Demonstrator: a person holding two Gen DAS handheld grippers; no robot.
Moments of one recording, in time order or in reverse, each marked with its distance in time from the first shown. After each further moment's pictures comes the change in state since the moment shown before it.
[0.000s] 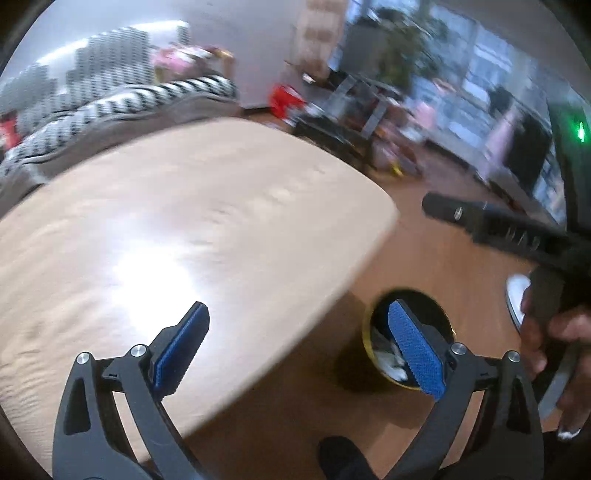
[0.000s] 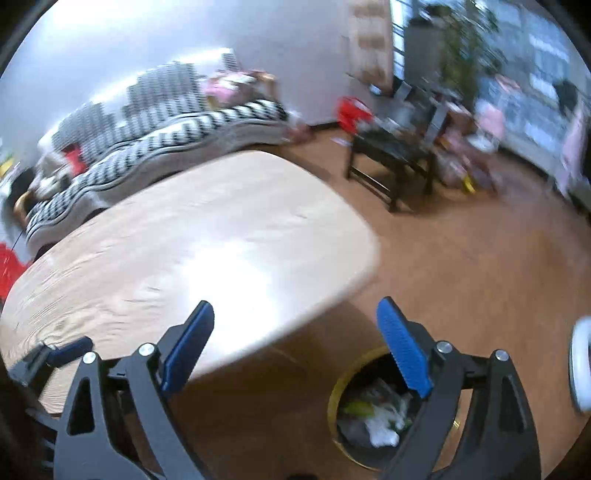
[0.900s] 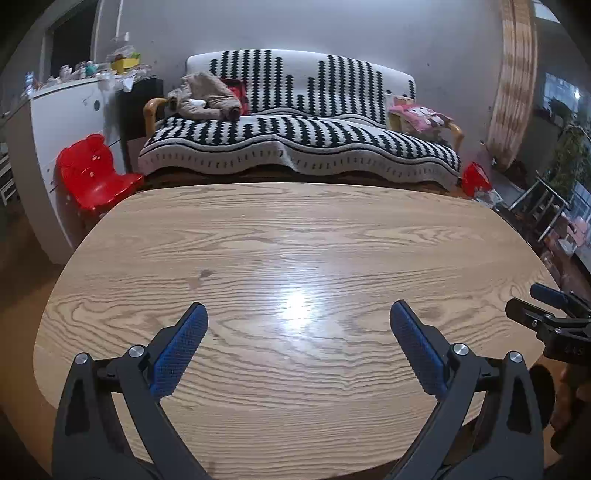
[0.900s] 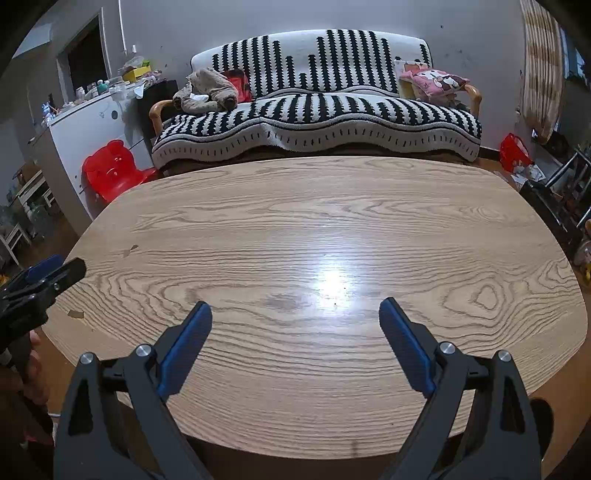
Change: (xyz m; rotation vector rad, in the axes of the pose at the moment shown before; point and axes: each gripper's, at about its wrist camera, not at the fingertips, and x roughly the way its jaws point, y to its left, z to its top) left arm -0.230 0.297 -0.089 -0.392 -0.163 0.568; right arm -0.002 0.333 -0.033 -0.348 0.093 0.405
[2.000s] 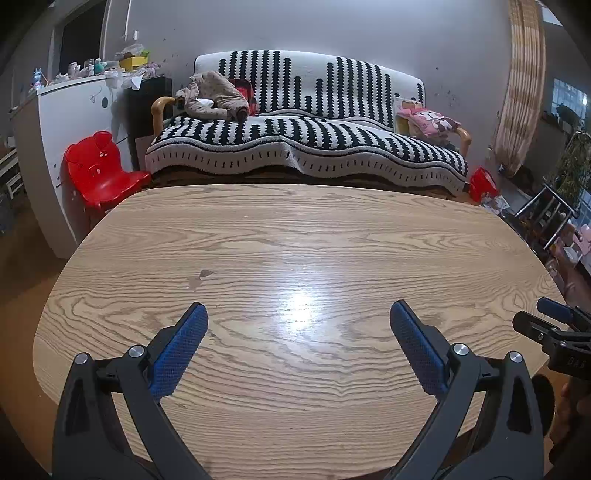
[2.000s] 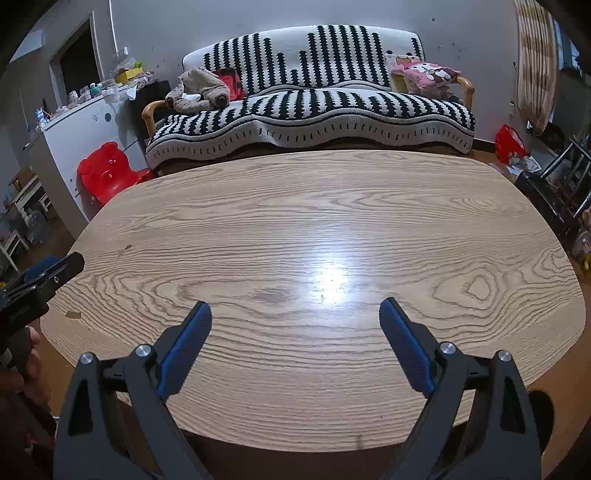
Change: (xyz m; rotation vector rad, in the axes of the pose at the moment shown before) left arm 0.002 -0.010 -0.002 -0.018 -0.007 0.021; right arm -0.006 -0.017 -0.008 0.020 0.011 -0.010
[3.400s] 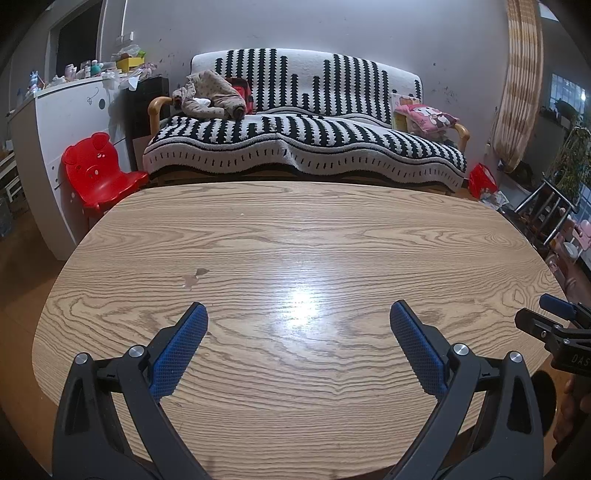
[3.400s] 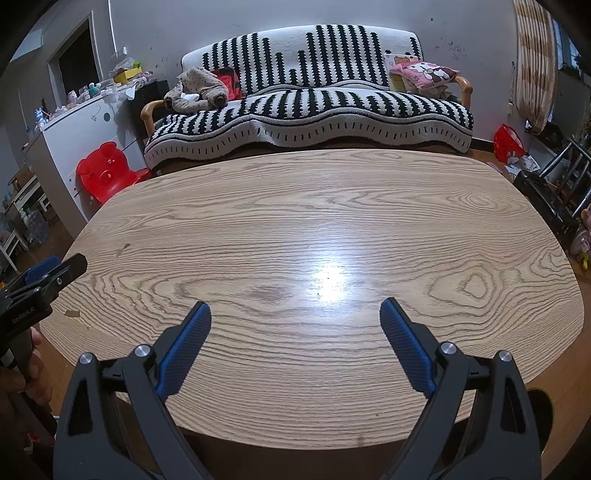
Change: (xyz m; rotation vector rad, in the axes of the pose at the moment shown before) left arm 0.001 -0.005 -0.001 0.011 0.007 -0.002; right arm -0.004 -0.006 -0.002 -0.003 0.002 -0.003
